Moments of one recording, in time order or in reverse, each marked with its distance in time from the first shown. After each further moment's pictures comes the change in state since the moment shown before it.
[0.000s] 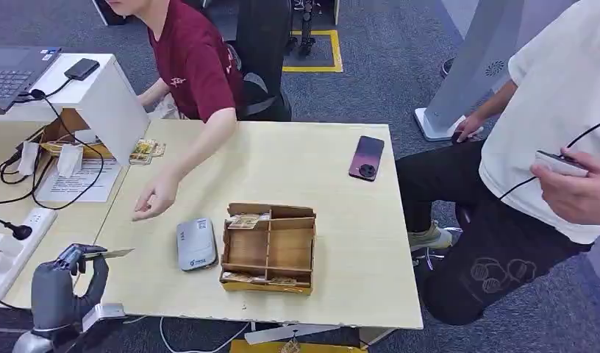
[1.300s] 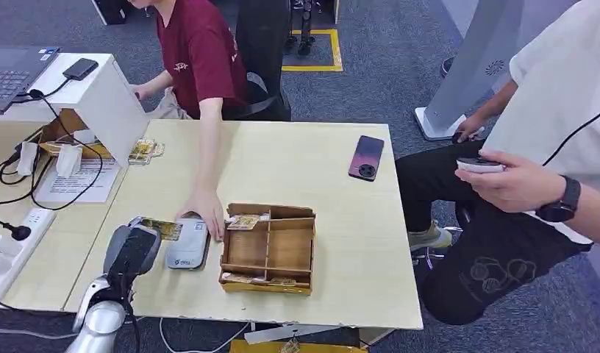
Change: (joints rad) left arm -0.284 -0.102 -0.088 0.269 0.080 -0.294 0.397; right arm -0.003 0.018 -0.024 0.000 0.033 -0.007 0.038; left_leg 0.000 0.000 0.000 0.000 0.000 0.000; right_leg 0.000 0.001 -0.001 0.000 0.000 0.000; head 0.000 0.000
